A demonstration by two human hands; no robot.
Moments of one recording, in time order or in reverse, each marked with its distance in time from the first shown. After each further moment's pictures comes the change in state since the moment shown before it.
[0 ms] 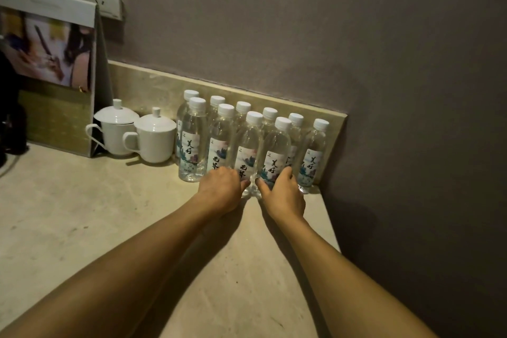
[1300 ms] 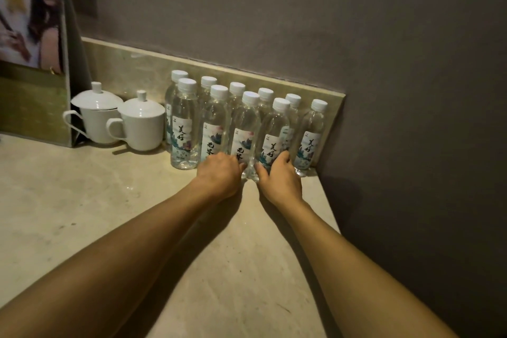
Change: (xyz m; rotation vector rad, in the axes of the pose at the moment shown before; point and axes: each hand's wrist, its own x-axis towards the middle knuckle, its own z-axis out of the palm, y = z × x) left_hand 0.011 -0.001 0.008 -0.026 -0.058 0.019; right_hand 0.005 -0.001 0.002 -0.012 -0.032 -0.026
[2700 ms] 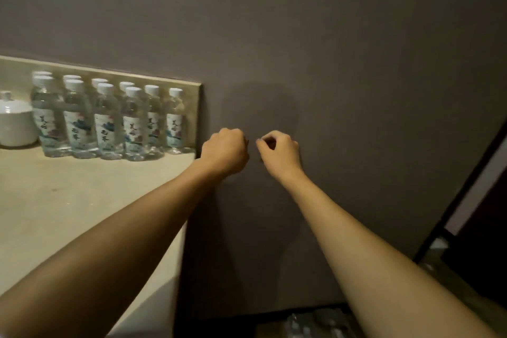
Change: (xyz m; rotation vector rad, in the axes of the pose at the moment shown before) left_hand -0.124 0.314 -0.053 -0.172 0.084 0.186; right_hand -0.103 0.199 -0.251 0.272 0.233 -0.009
